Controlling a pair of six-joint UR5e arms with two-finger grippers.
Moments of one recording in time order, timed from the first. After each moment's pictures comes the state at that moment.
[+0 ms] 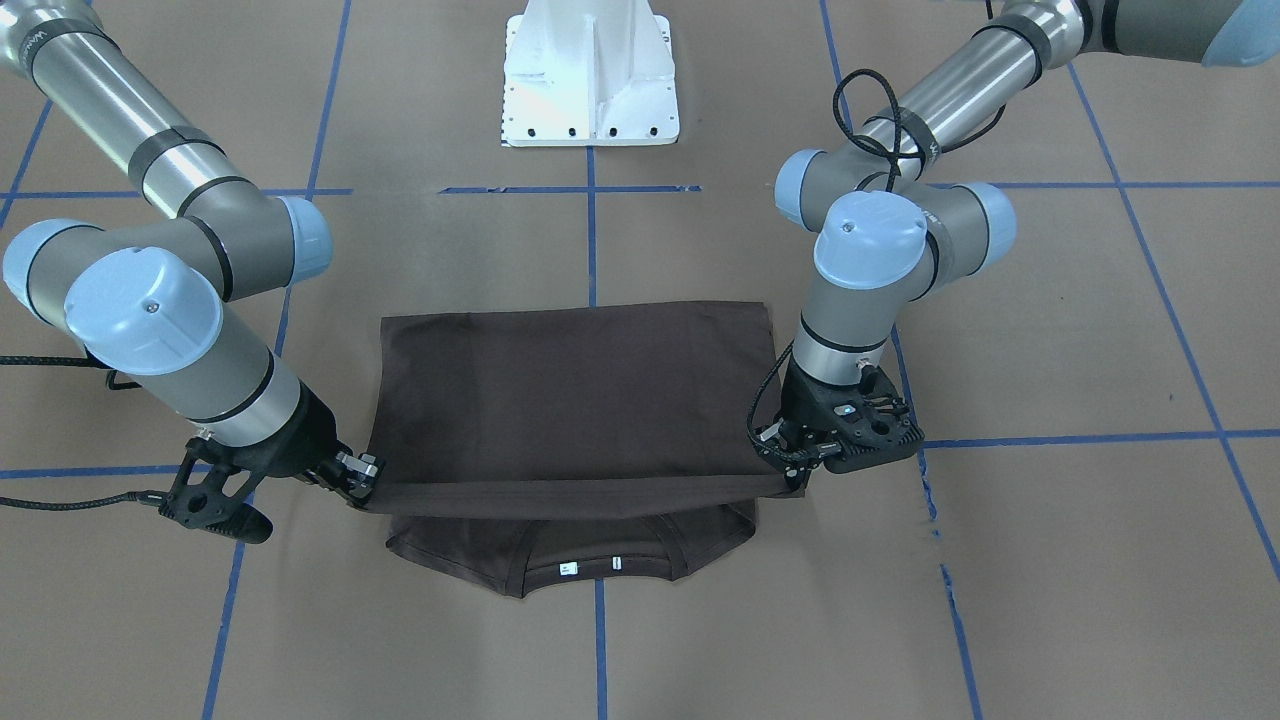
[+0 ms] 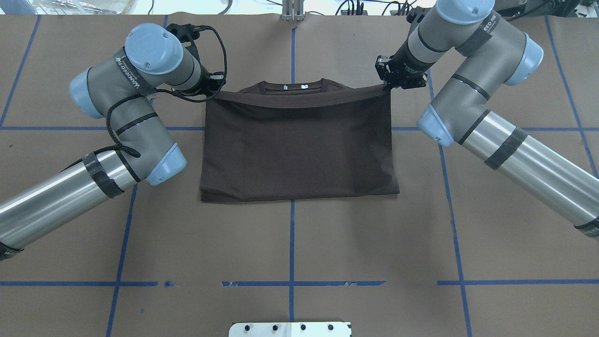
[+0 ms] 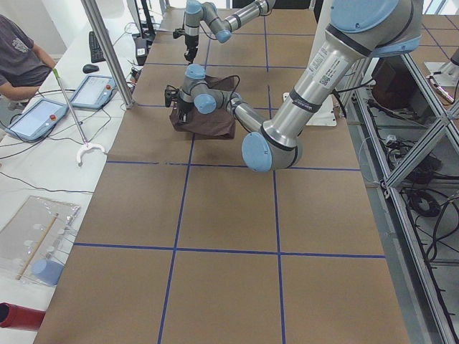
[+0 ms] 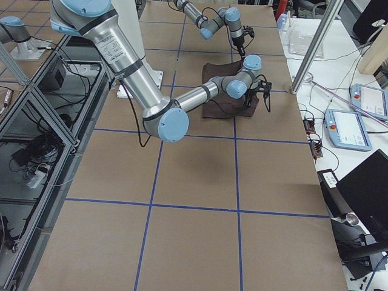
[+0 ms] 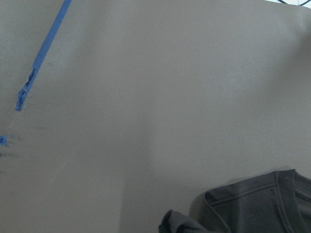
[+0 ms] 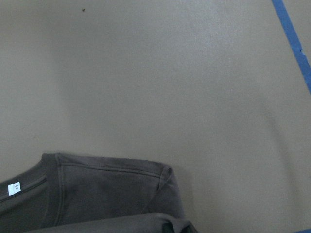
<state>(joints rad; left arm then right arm) -0.77 -2.27 -1.37 -1.95 -1.77 -1.29 0.91 -0.91 1.33 -1.20 2.12 1.30</state>
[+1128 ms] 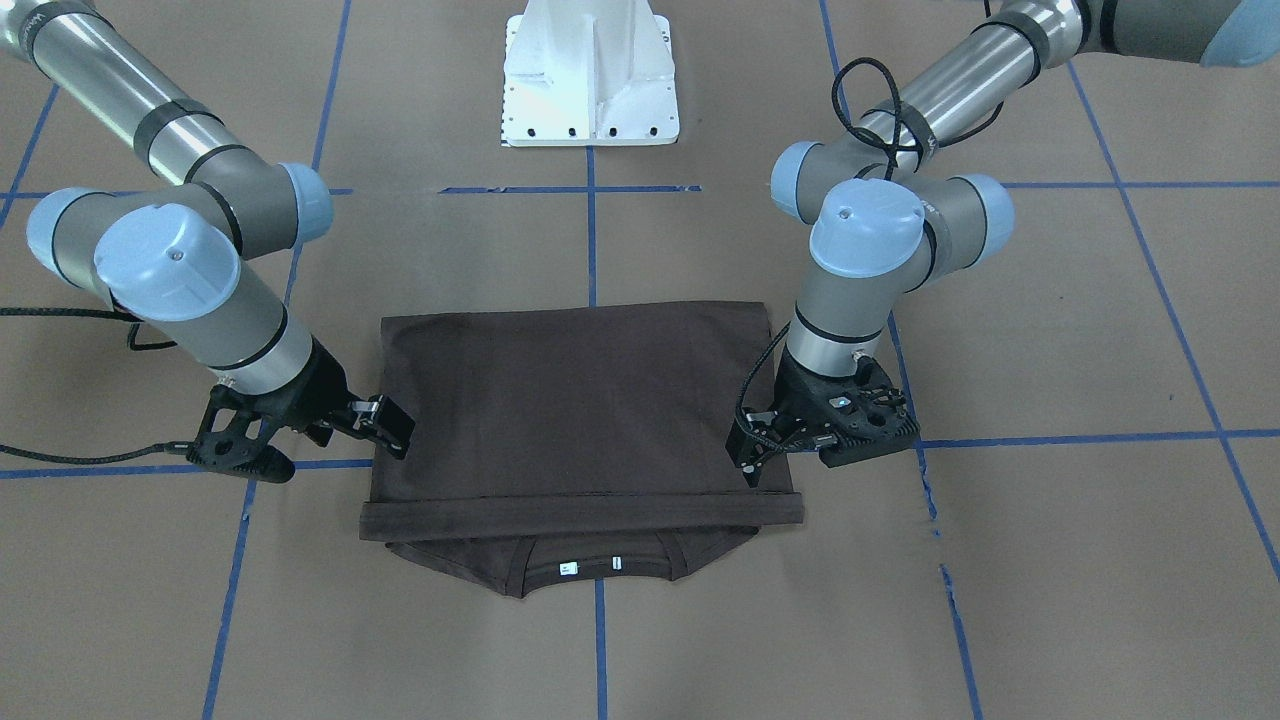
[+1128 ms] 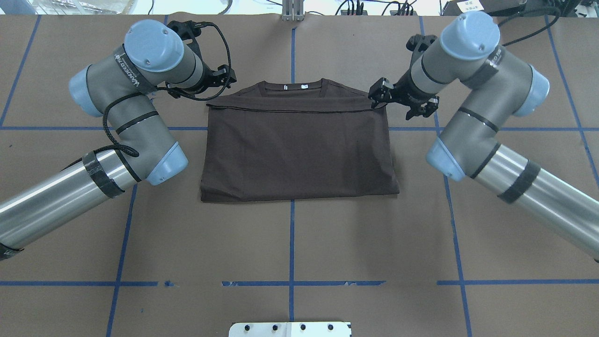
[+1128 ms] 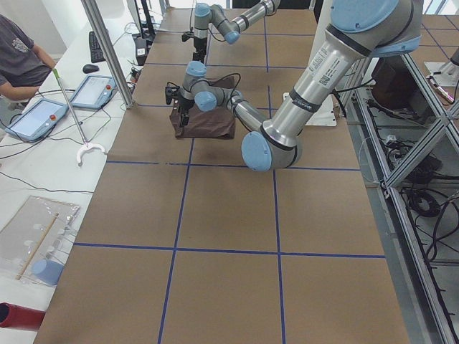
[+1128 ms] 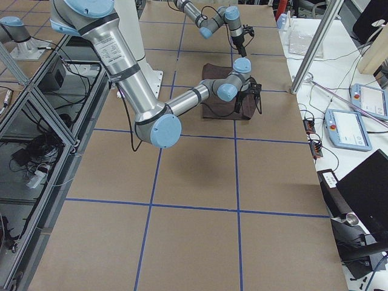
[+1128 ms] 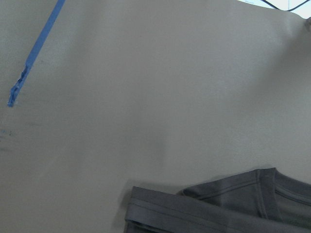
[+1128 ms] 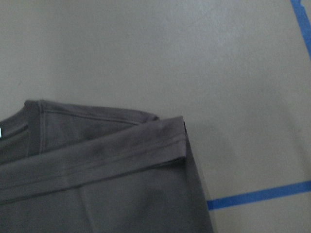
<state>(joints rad) -0.77 -2.27 -1.40 -1.94 -1.77 -1.32 0.82 -1.07 1.52 -1.20 2.07 1.28</state>
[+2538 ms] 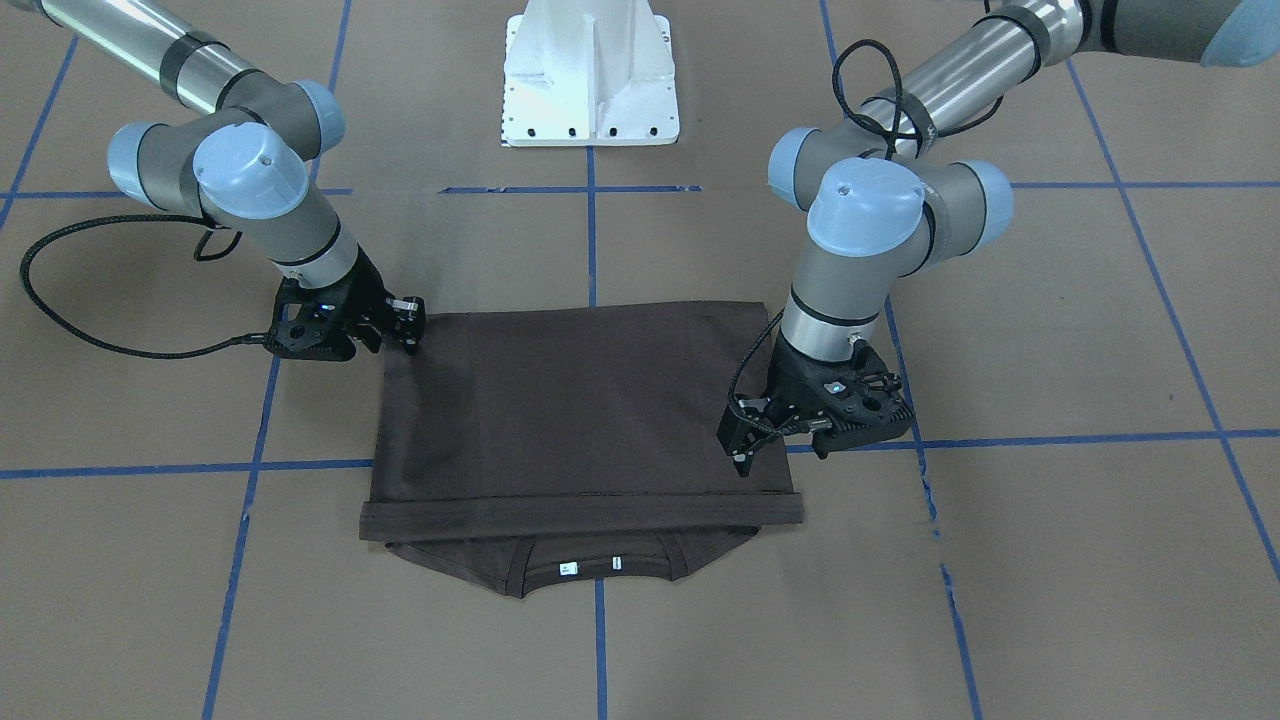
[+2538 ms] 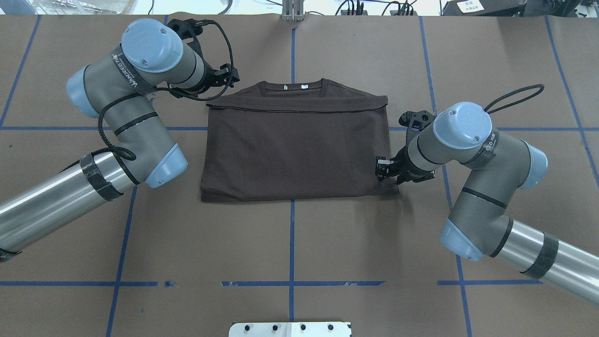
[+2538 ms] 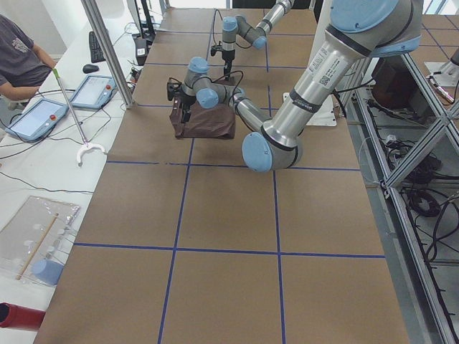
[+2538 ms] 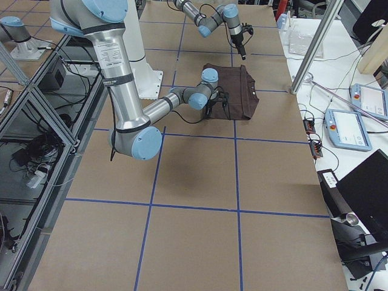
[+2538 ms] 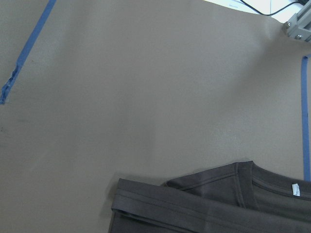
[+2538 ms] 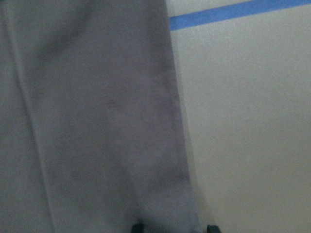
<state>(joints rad) -0.77 -2.26 -1.43 -1.93 -1.77 -1.32 0.64 -1.23 1.67 -1.20 2.01 1.30</state>
